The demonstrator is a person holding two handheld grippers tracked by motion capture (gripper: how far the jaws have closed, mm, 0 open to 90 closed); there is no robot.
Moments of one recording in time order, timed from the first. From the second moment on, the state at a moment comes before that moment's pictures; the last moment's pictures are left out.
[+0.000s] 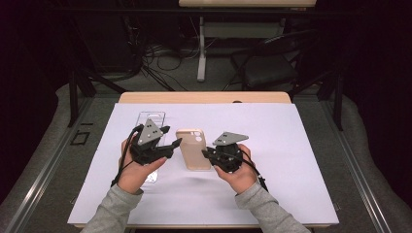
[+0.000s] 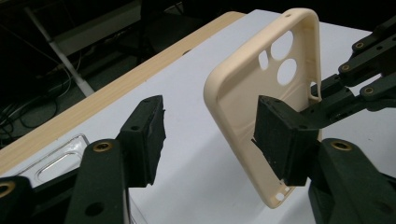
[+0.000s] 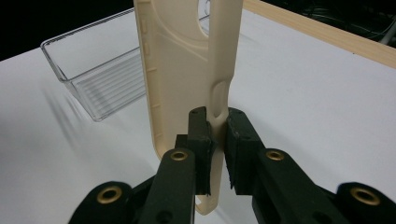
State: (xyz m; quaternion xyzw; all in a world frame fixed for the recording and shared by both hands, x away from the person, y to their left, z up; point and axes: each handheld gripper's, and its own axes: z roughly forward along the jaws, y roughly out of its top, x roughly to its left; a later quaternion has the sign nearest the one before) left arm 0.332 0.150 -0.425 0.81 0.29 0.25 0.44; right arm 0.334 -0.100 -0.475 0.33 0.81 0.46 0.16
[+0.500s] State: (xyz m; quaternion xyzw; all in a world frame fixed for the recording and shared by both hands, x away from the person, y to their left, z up) left arm 0.330 0.145 -0.427 0.83 0.26 0.30 0.40; right arm 0.331 -0.090 -0.480 0.32 0.82 0.44 0.16
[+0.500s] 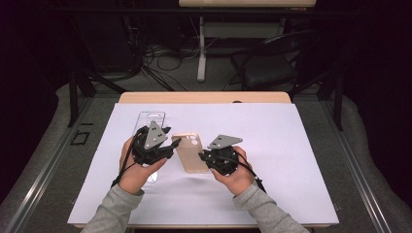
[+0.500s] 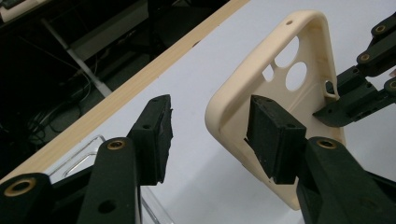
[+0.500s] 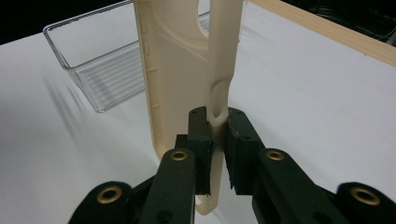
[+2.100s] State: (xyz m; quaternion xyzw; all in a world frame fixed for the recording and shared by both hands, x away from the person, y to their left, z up) left arm 0.328 0.143 -0.426 0.85 0.22 0.31 0.36; right arm 0.330 -0.087 -0.482 0.31 0.83 0.44 0.16
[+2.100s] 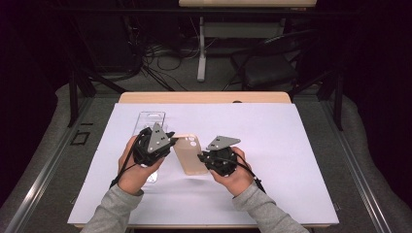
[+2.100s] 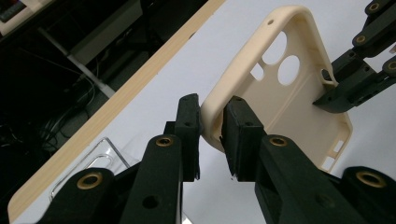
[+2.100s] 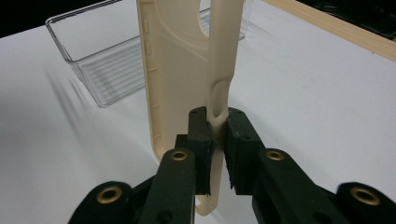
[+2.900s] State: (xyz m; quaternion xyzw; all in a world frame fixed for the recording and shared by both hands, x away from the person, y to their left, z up) left arm 0.327 0.144 -0.425 0.85 0.21 0.32 0.37; right arm 0.331 -0.089 -0.482 0.32 0.82 0.44 0.15
